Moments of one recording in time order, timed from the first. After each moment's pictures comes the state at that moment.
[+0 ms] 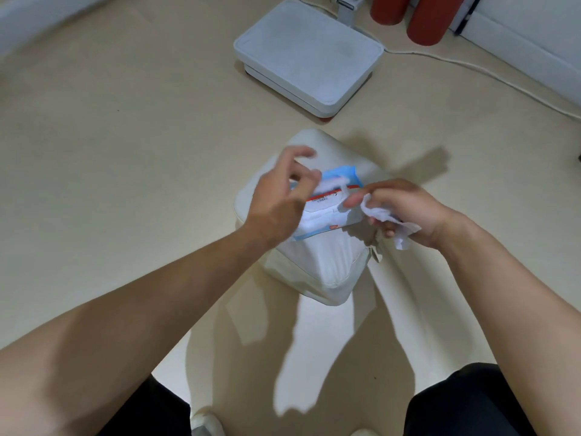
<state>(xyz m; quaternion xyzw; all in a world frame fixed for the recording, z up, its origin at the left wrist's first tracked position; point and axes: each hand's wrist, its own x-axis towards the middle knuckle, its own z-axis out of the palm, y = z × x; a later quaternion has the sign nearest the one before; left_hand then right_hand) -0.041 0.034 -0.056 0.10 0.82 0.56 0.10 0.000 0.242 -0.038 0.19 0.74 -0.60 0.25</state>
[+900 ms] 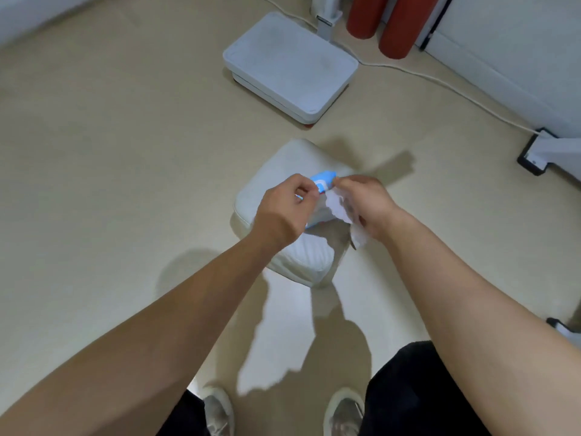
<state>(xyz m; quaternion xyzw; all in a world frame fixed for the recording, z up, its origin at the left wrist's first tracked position) -0.015 0.031 0.000 0.05 0.85 0.49 0.19 0.005 0.190 0.011 0.34 0.70 -0.62 0.12</state>
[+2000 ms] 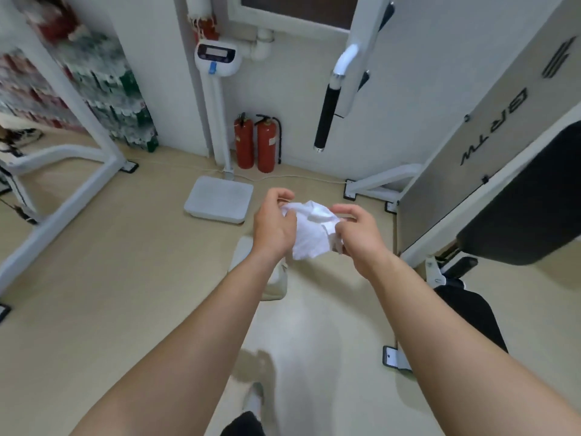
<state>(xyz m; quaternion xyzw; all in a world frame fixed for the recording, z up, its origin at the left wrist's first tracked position) 0.179 -0.075 0.666 0.21 0.78 0.56 0.17 0.293 0.029 0.682 0.46 0.61 -0.62 -0.15</state>
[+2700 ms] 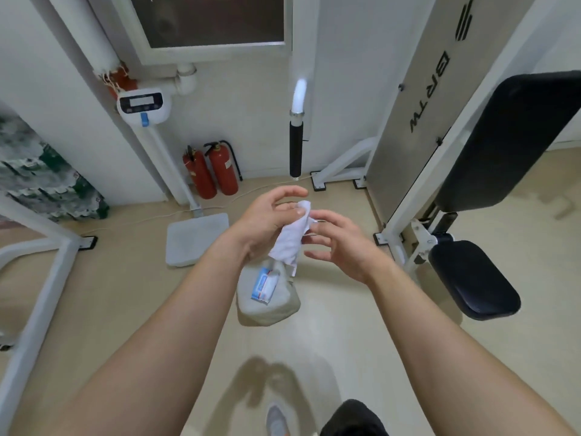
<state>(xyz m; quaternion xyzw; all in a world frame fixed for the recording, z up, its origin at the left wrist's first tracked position) 0.041 -0.038 0.750 0.35 0.53 0.52 0.57 0.216 0.023 0.716 0.36 0.50 -0.77 -0.19</state>
